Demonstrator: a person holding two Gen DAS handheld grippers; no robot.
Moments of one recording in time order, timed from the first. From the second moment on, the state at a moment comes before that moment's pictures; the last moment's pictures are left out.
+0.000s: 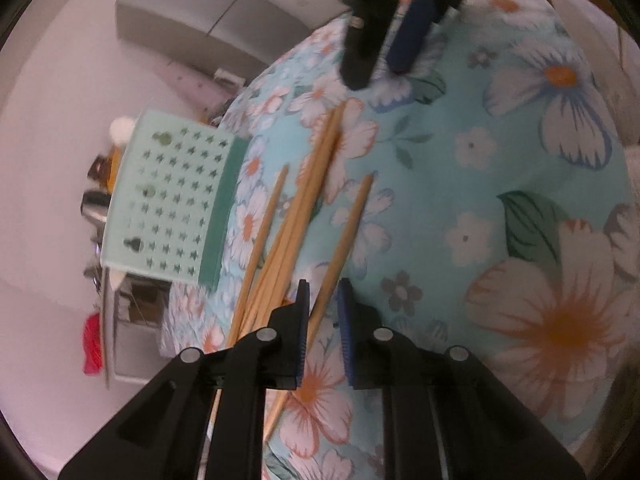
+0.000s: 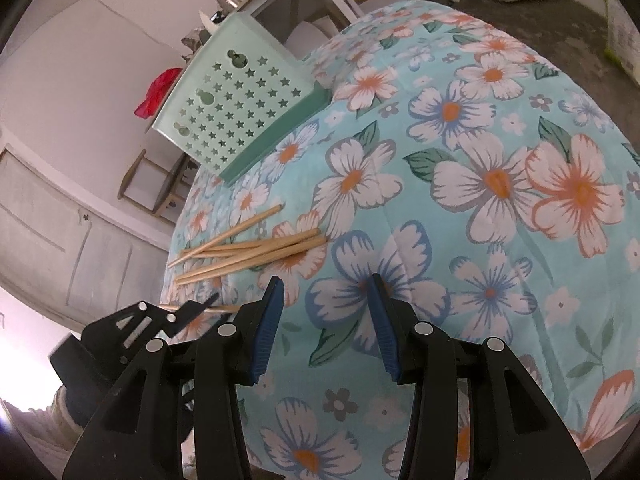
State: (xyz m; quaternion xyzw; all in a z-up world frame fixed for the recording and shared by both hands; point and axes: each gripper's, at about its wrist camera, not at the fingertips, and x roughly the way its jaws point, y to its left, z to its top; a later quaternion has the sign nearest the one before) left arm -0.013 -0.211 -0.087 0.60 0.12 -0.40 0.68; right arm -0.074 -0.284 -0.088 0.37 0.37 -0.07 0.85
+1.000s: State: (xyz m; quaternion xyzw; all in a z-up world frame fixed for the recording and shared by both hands) left arm 0.090 -0.155 0.061 0.29 0.18 -0.31 0.88; right arm 0.041 -0.287 -0.106 0.52 0.42 -0.06 0.74
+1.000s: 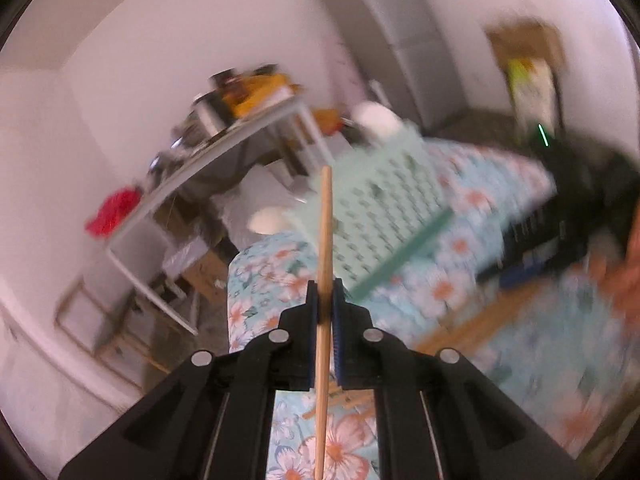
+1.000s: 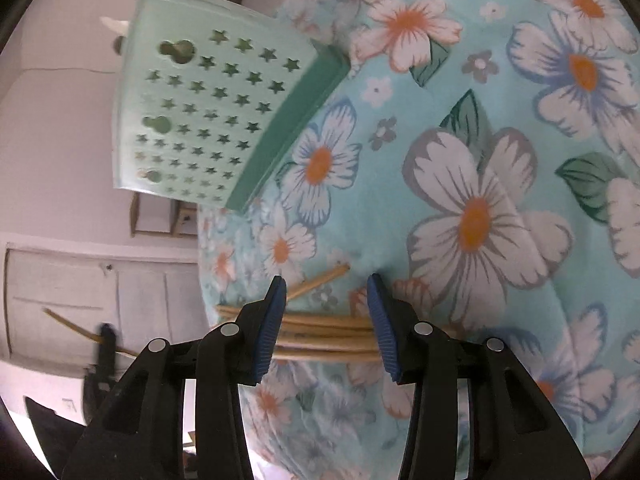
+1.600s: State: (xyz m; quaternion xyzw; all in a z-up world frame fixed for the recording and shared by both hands) left arm 0.163 -0.059 0.098 -0.08 0.31 -0.31 0.90; right arm 0.056 -0.277 -0.097 0.55 0.33 -0.07 0.76
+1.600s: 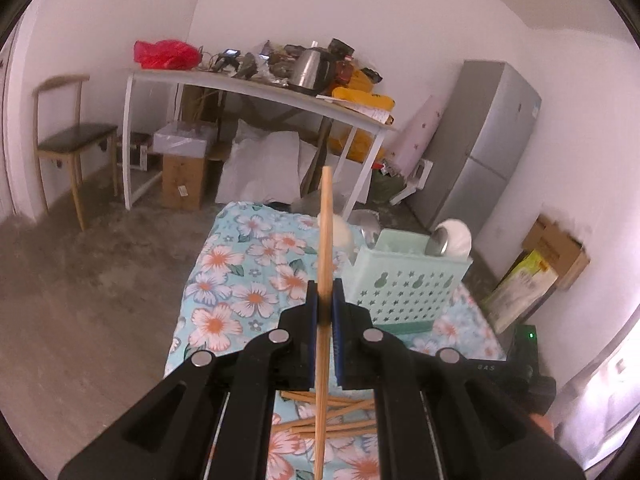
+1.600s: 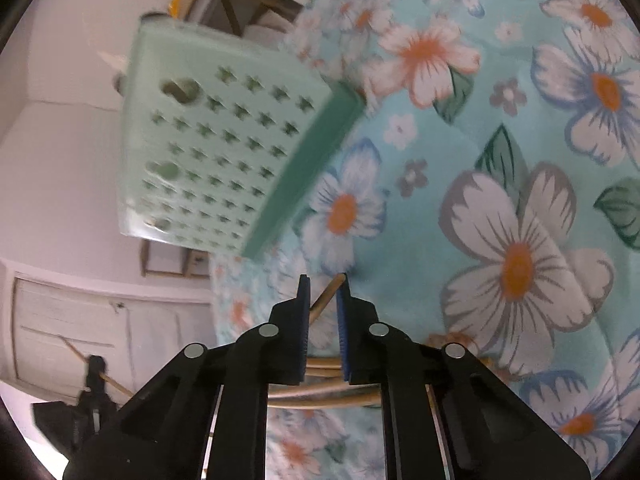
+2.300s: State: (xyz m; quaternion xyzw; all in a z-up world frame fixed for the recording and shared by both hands) left arm 0.221 -0.142 0.221 -0.15 0.20 -0.36 0.90; right arm -0.082 -0.326 0.065 0.47 0.12 -0.04 0.88
